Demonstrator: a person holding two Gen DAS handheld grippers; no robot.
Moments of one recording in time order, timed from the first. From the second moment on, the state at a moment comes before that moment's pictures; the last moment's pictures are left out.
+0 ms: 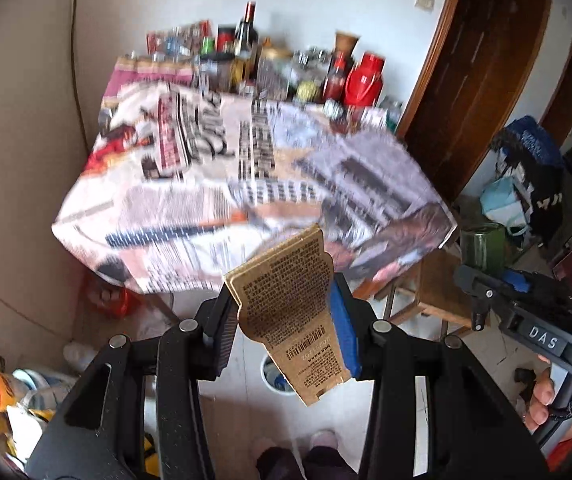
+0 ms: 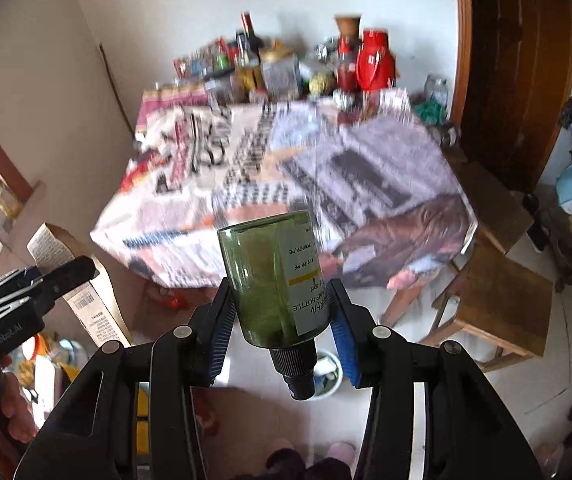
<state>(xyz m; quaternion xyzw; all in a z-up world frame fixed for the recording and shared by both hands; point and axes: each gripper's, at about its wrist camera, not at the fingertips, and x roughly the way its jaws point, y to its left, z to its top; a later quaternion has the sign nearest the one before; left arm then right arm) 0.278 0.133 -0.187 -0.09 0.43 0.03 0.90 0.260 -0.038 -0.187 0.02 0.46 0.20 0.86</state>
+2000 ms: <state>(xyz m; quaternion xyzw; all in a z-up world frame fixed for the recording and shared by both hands) 0.349 0.090 -0.749 -0.20 0.66 0.06 0.72 0.308 -0.053 -0.639 -0.01 0.63 0.19 0.75</state>
